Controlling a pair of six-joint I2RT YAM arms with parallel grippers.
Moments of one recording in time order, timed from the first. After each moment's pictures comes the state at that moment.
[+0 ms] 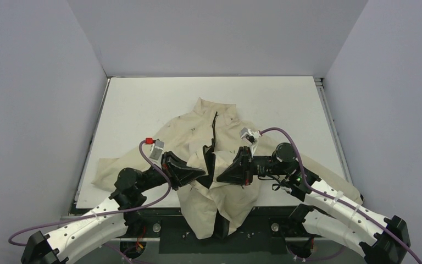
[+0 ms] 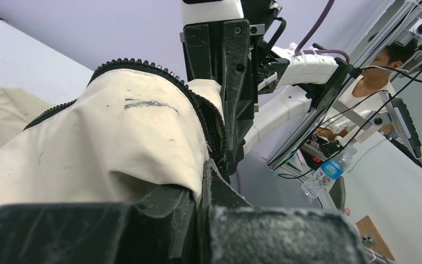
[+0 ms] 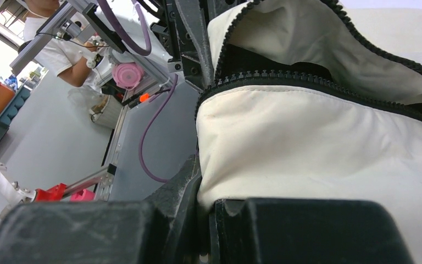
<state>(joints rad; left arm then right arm) -0.80 0.61 0.27 0.70 0.48 -0.76 0.78 0.83 0.57 0.27 -0.81 0.63</state>
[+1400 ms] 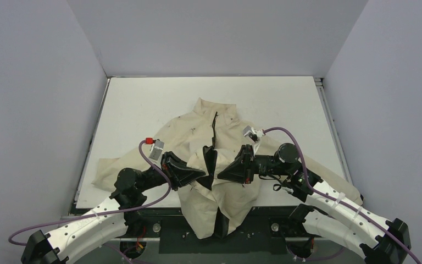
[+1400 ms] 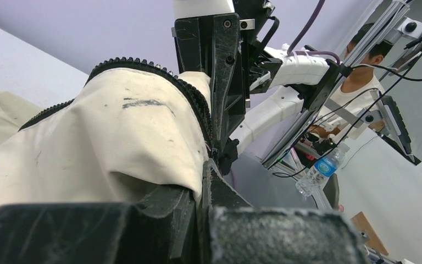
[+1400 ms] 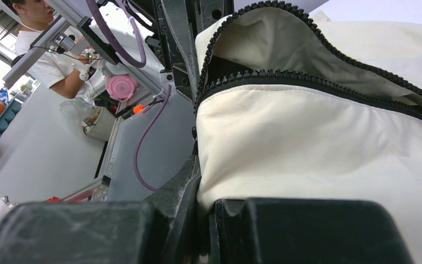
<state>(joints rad) -0.80 0.62 0.27 0.74 0.50 -0.77 0.77 0.81 0.57 0.27 -0.76 0.64</state>
